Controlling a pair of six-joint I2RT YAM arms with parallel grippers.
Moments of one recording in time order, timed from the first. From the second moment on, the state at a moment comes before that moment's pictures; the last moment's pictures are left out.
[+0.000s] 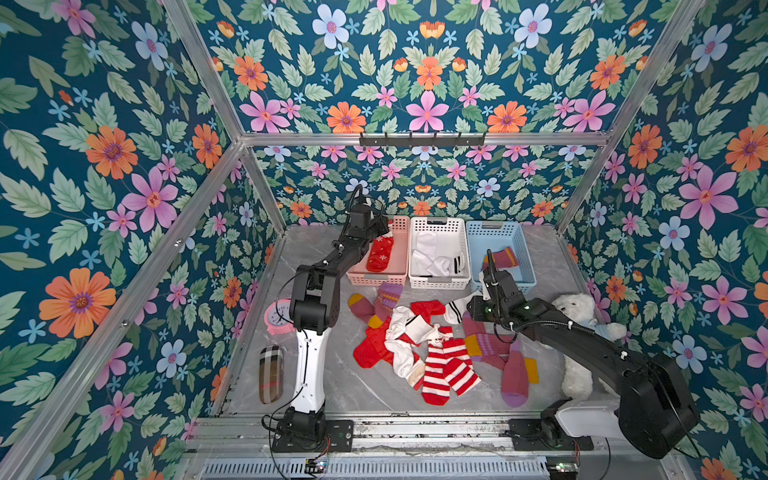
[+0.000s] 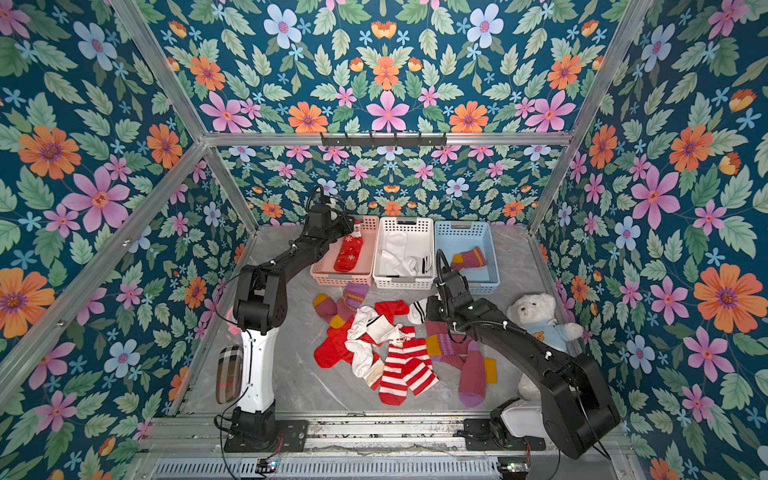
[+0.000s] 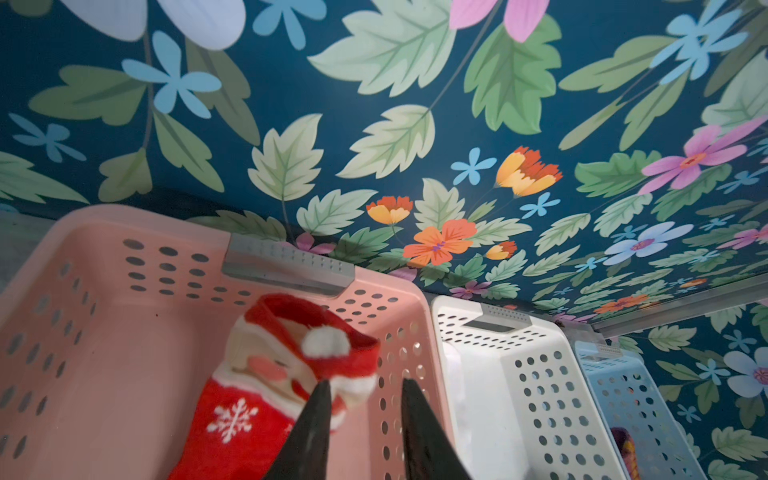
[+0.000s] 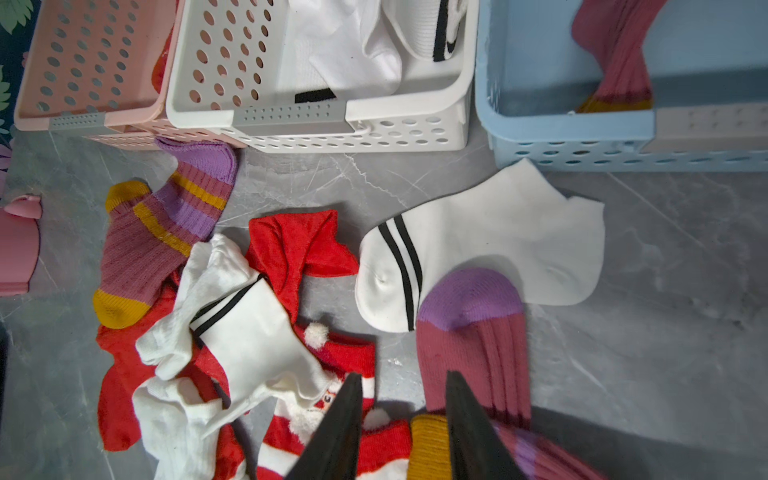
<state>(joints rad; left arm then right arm) -0.25 2.29 1.83 0.11 0.16 -0.55 0.50 1.32 0.84 -0.40 0.00 0.52</state>
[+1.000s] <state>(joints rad) -0.30 1.63 1.10 0.16 0.13 -0.57 0.51 1.26 0.74 -0.49 0.03 0.56</state>
